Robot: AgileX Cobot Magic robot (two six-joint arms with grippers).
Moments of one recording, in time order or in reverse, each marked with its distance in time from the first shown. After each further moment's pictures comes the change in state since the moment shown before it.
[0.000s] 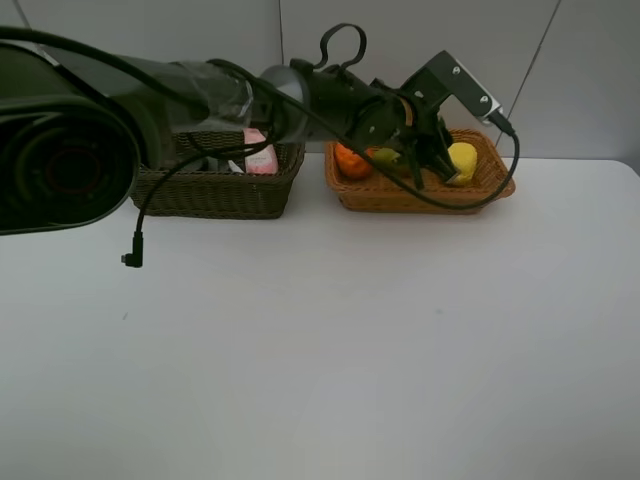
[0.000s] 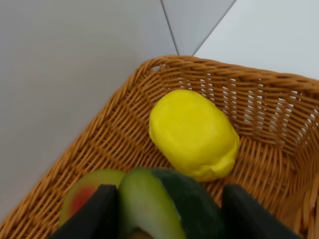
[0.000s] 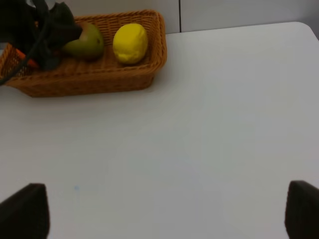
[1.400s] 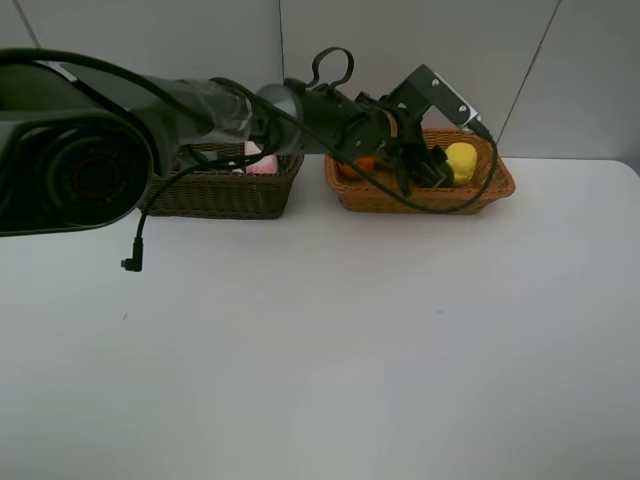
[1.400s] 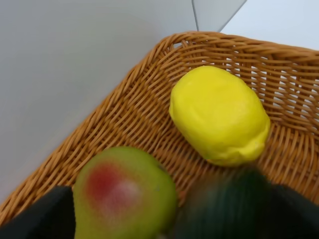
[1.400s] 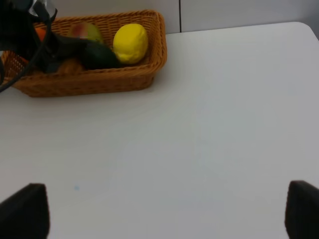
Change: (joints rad) left arm 0.035 0.046 0.000 0.000 -0.052 -0.033; right arm 0.000 0.000 0.000 0.001 0.000 0.000
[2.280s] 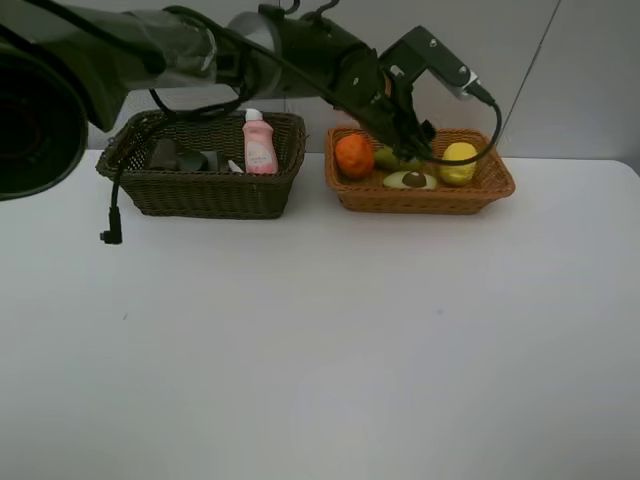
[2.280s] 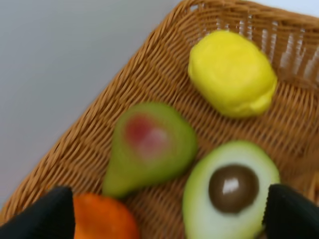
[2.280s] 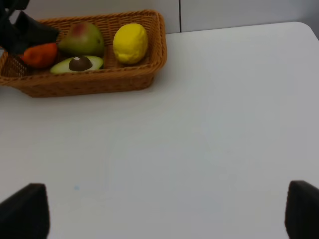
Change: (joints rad) left arm 0.000 -0.138 0.004 0.007 0.304 -0.001; right arm 0.000 0.000 0.000 -0.001 0.000 0.000
